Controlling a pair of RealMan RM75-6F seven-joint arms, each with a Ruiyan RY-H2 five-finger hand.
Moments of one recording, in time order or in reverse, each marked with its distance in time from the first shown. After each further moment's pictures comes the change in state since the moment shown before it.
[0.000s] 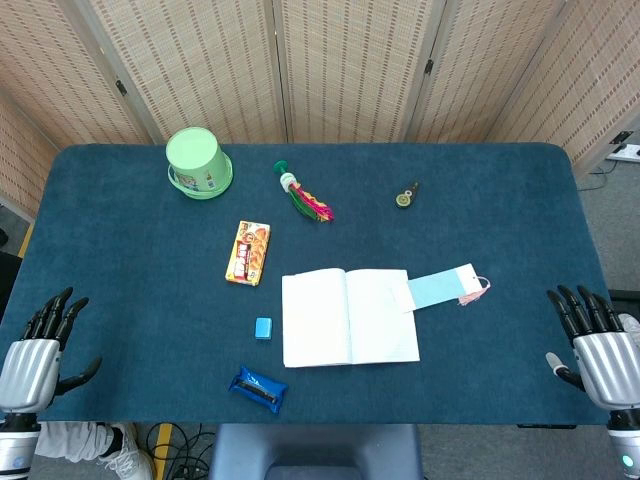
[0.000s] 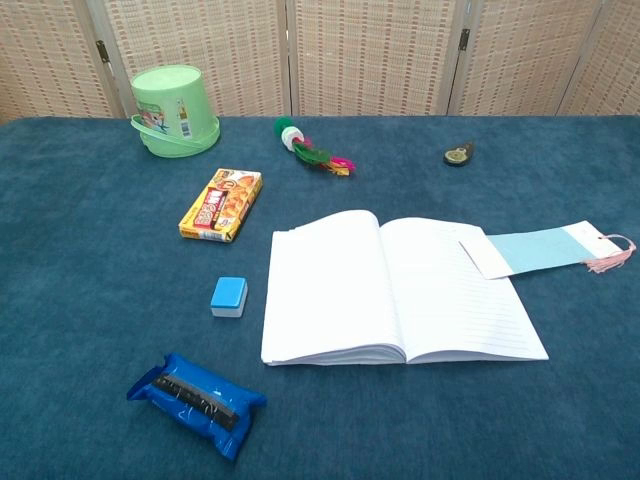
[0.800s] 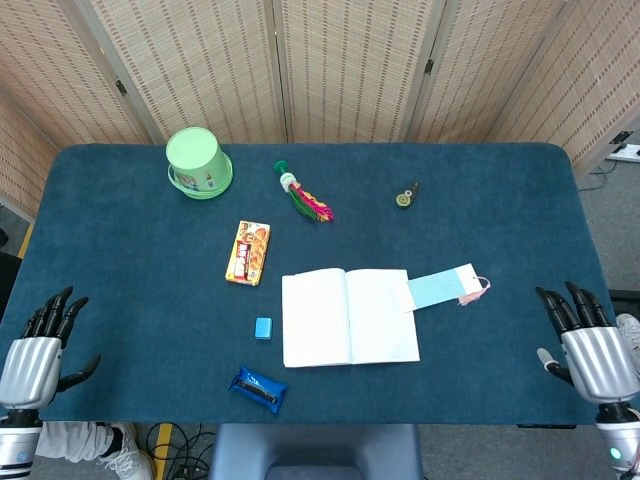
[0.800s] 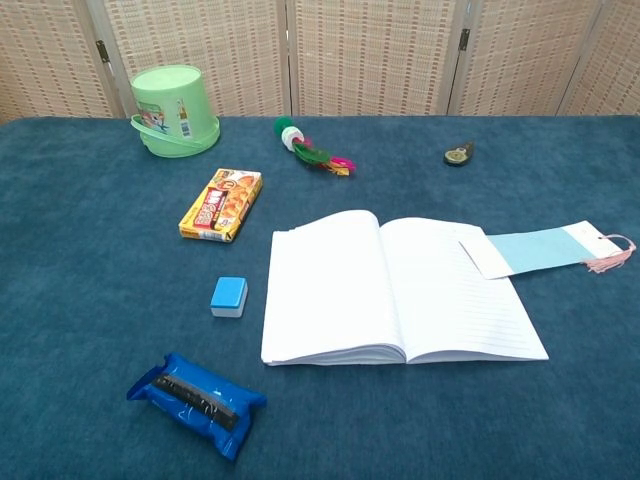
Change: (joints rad) left arm -0.010 -0.035 -0.003 0.073 -0.014 -0.014 0.000; right arm 0.009 -0.014 0.041 -0.027 -0.006 -0.075 -0.061
